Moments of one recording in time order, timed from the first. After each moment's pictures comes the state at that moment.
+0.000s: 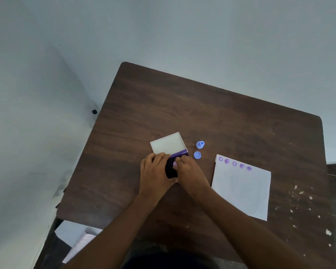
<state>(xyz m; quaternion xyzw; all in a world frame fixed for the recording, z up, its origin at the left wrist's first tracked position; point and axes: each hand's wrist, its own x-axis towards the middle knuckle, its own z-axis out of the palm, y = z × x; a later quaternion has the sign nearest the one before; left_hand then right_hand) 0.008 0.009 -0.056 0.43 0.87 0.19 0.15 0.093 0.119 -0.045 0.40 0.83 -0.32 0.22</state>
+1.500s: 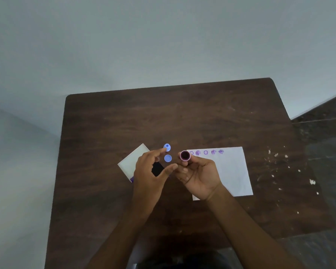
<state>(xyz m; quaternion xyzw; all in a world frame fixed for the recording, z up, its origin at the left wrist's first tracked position) 0.045 0.069 0.042 0.41 0.75 0.43 0.29 0.182 0.148 0.025 0.31 -0.01 -0.91 -0.27</state>
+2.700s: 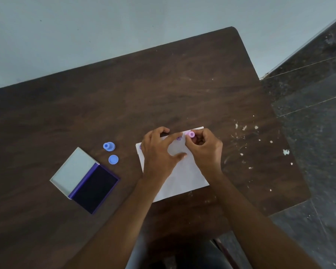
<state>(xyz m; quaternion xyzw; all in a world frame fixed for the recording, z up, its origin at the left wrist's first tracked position) 0.182 0.194 -0.075 0.58 0.75 0.21 0.23 0.319 0.225 -0.069 0.68 0.58 -0.32 -0.32</state>
